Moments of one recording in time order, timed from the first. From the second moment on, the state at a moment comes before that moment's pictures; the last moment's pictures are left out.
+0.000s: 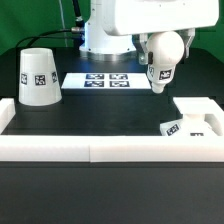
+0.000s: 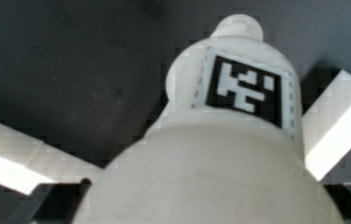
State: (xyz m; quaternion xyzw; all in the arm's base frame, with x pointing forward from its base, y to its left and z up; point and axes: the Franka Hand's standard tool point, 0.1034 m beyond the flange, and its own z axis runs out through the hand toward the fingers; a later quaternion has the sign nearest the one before) arm 0.552 0.060 0.110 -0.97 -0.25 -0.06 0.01
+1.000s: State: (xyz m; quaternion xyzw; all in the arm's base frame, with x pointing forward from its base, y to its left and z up) arm 0.582 0.046 0.149 -0.96 -0.27 -0.13 -0.01
